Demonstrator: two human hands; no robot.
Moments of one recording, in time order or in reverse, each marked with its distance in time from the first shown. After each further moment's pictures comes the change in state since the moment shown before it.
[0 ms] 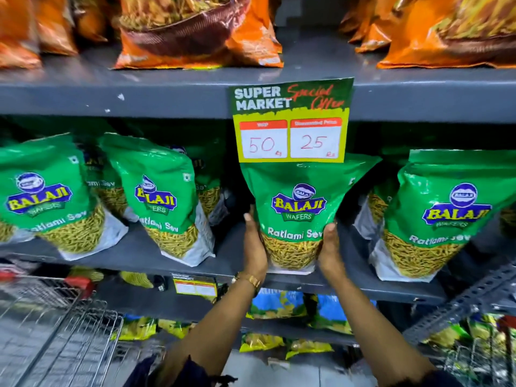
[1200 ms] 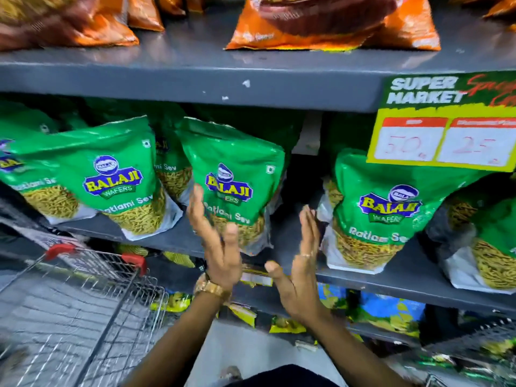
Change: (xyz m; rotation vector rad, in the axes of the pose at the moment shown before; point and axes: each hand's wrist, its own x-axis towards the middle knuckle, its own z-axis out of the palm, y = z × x) left_hand -0.019 0.092 -0.154 0.598 0.251 0.884; right_hand -0.097 -0.017 0.155 -0.386 -0.213 -0.467
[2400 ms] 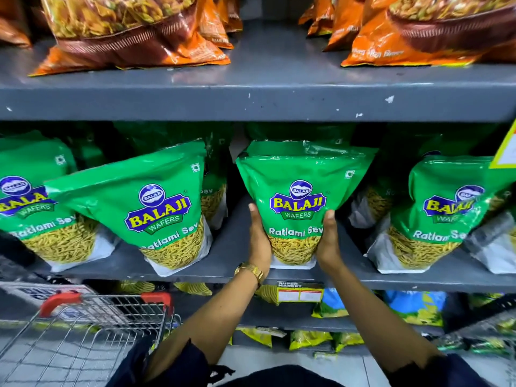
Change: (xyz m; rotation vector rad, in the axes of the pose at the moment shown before) left_hand 0.060 -0.069 -0.005 -0.648 -0.428 -0.889; right_hand 0.070 0.022 0.082 0.484 0.211 0.601
